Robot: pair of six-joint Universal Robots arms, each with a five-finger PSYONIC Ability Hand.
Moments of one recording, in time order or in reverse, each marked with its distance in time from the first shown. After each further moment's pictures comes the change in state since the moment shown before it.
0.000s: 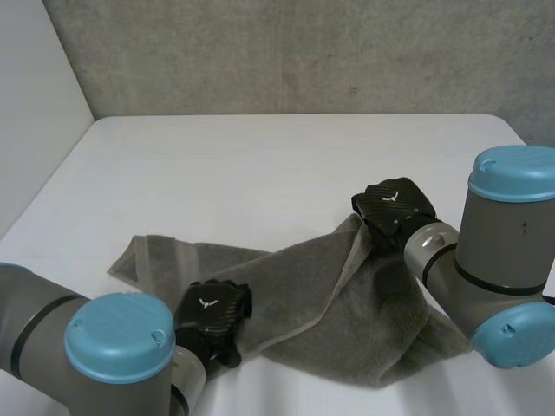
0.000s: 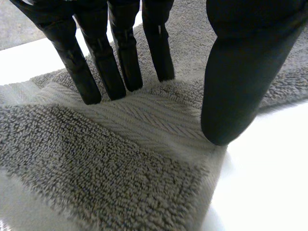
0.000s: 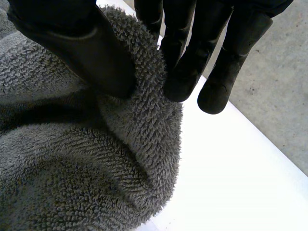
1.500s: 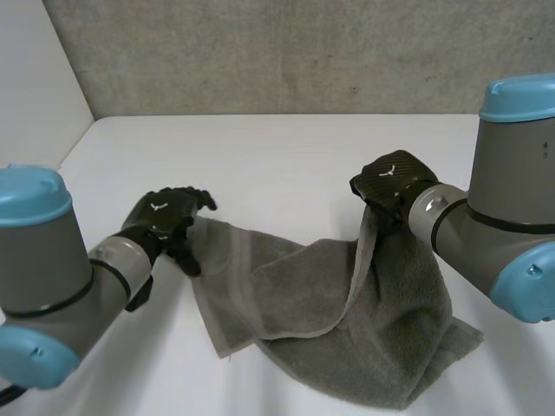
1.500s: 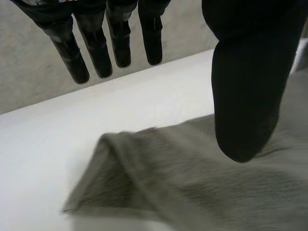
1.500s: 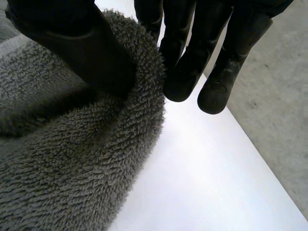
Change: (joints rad) left arm 0.335 0.100 0.164 -0.095 0.297 0.081; right arm 0.000 0.025 -0.261 0.297 -0.020 -0.167; left_hand -0.344 -0.348 -0.347 -0.346 -0.344; right_hand 0.000 0.019 0.001 0.000 -0.001
